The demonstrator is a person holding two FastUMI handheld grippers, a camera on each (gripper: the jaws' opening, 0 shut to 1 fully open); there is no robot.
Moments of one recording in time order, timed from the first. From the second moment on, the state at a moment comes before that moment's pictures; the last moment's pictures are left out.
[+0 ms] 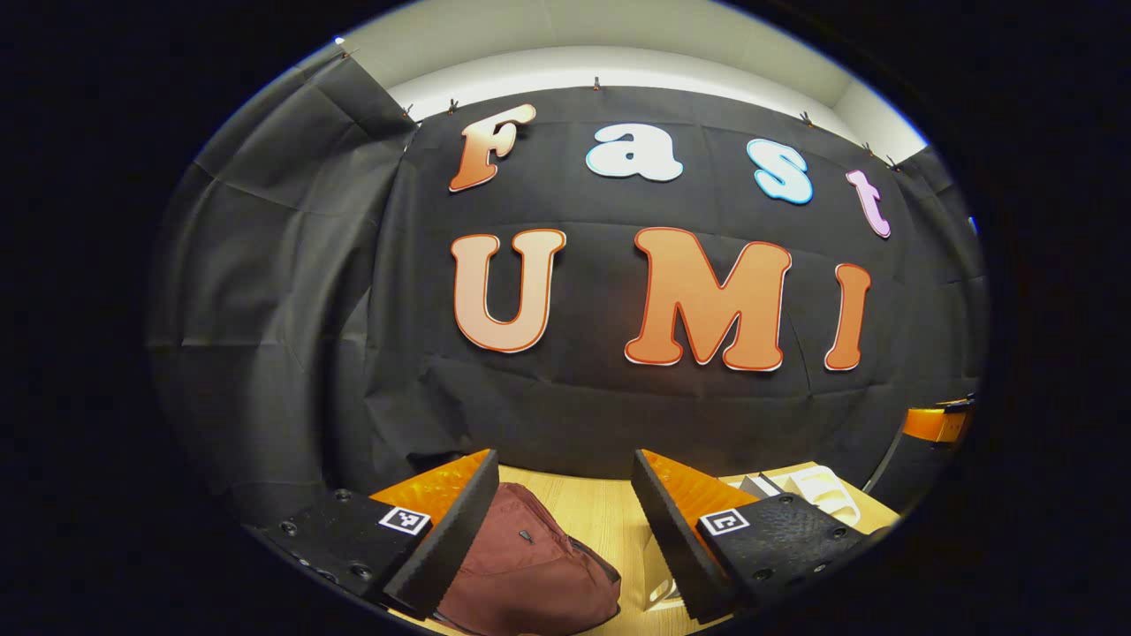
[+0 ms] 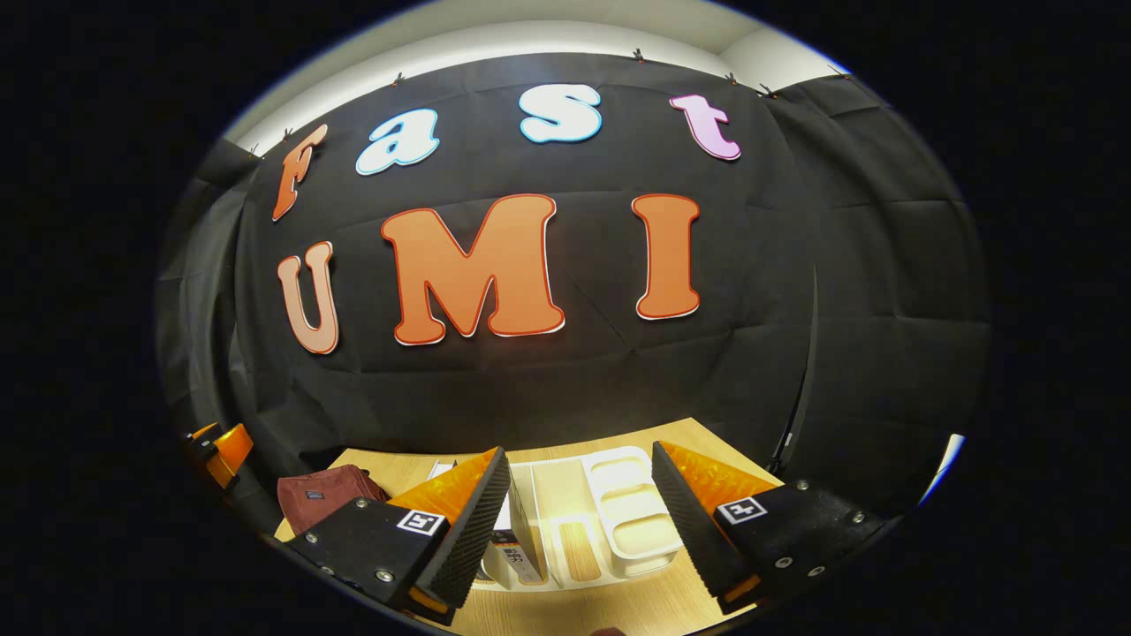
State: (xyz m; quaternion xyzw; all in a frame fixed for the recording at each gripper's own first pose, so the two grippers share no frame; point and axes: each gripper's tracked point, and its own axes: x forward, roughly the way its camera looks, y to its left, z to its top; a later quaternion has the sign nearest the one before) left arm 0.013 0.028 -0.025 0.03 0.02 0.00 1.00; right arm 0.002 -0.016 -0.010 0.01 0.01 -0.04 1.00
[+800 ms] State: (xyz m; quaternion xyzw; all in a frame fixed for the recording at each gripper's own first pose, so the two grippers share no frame) left arm -0.001 0.030 -0.131 0.17 0.11 0.01 0.98; right arm -0.004 -0.044 -0.037 -0.03 0.04 -0.06 1.00
